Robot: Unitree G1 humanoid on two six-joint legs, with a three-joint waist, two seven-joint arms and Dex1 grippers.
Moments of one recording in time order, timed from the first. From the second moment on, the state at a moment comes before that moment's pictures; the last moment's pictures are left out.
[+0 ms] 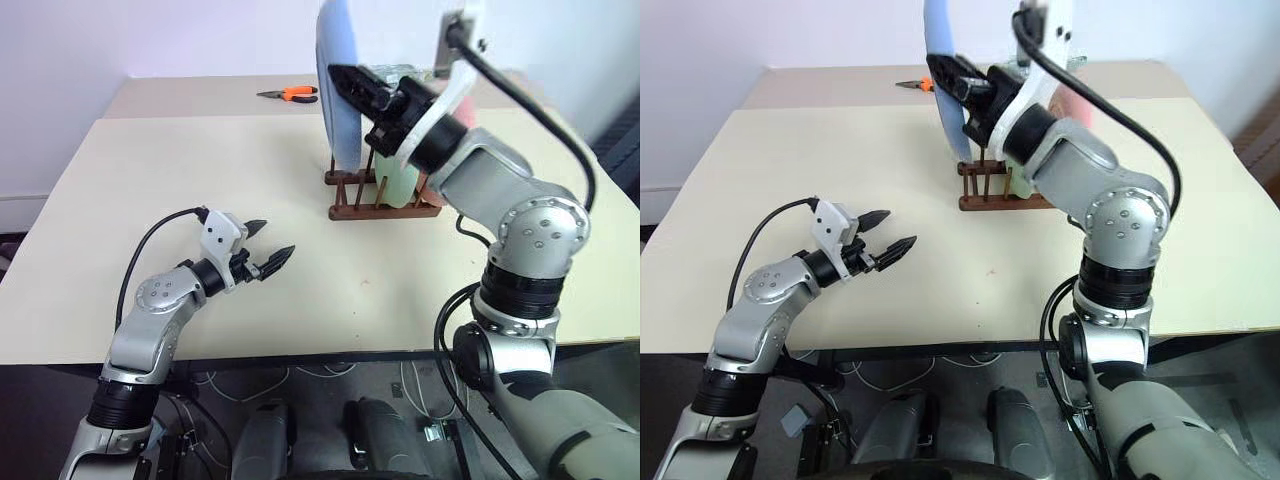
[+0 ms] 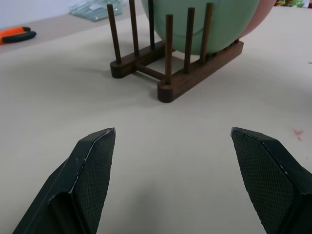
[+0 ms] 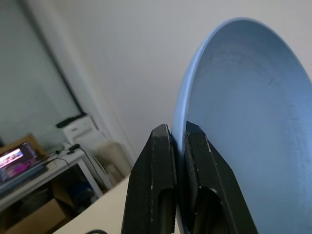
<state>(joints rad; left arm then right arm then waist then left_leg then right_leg) -0.24 0.46 -0.01 -0.21 -0.33 0.34 -0.63 -0.92 -0.21 -0.19 -0.22 1.10 0.96 -0.08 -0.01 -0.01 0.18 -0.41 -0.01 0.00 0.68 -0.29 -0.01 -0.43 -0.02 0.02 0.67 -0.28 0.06</state>
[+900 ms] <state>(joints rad) -0.20 0.46 -0.03 -0.25 -0.34 0.38 -0.65 -1.02 -0.16 -0.23 0.21 0.91 0.81 -0.03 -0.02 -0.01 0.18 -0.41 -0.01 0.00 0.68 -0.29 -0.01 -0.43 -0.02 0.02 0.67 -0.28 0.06</state>
